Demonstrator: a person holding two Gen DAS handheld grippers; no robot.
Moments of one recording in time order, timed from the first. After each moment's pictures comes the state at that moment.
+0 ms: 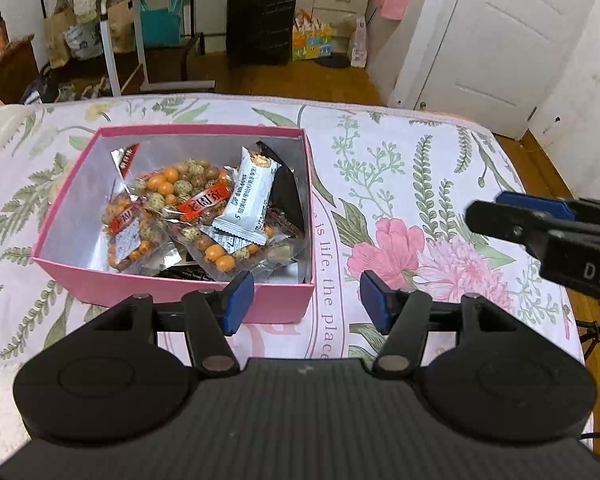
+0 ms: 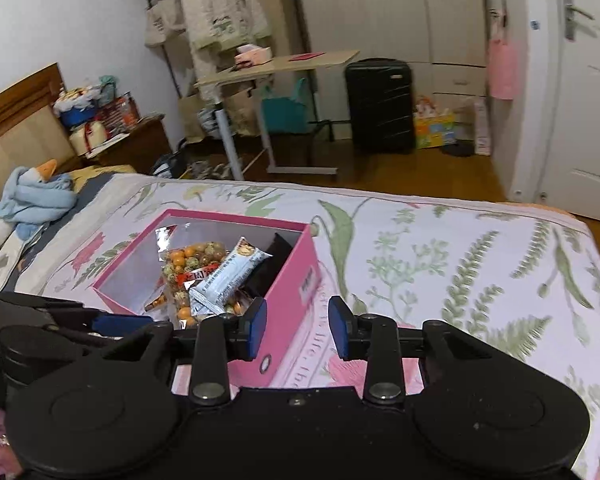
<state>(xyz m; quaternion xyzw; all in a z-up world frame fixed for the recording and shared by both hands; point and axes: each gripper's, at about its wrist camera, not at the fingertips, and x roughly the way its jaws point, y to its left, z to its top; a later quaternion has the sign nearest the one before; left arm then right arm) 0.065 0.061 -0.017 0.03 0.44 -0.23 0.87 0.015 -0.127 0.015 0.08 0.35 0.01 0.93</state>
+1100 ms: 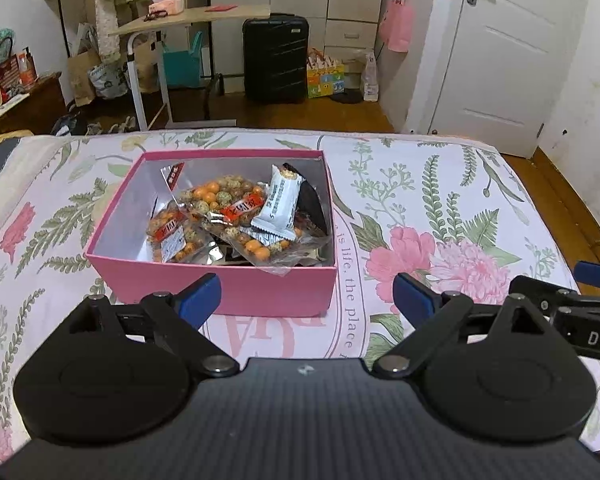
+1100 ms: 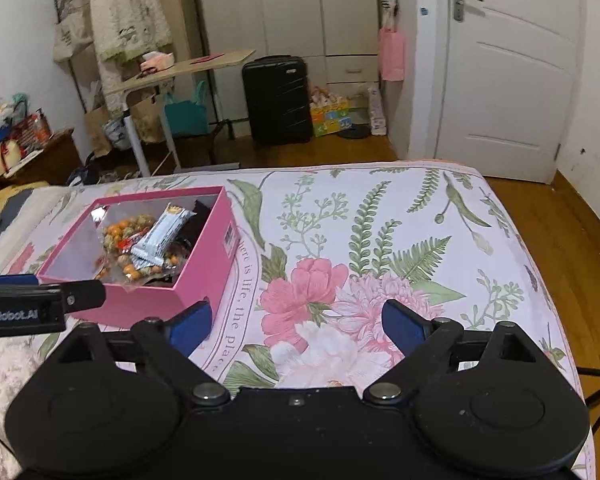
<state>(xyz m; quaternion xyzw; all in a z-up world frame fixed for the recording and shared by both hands) 0.010 0.091 0.000 0.05 0.38 -0.21 0.90 -0.069 -0.105 0.000 0.10 0.36 -0.14 0.92</state>
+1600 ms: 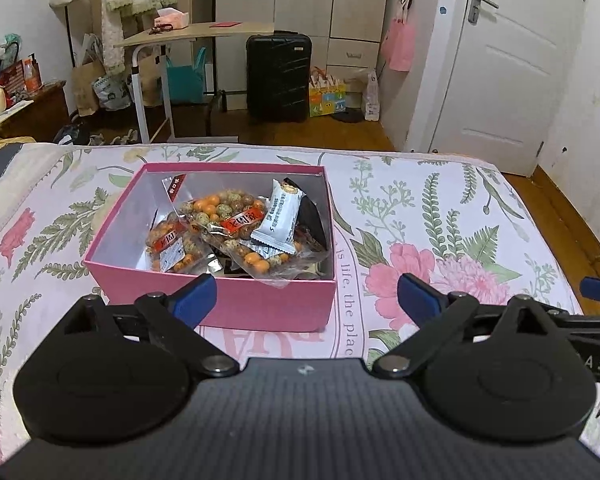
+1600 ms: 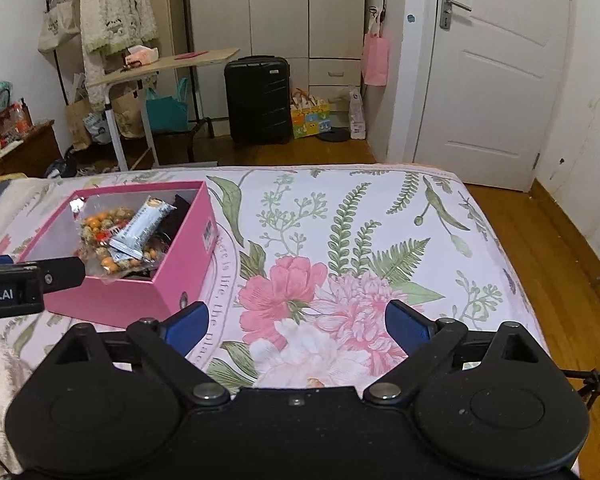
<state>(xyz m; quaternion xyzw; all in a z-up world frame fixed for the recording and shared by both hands) 0.008 0.090 -0.006 0.03 0.35 -0.21 0.91 -0.068 -0.096 -0.006 0.06 0.36 -0.18 0.91</state>
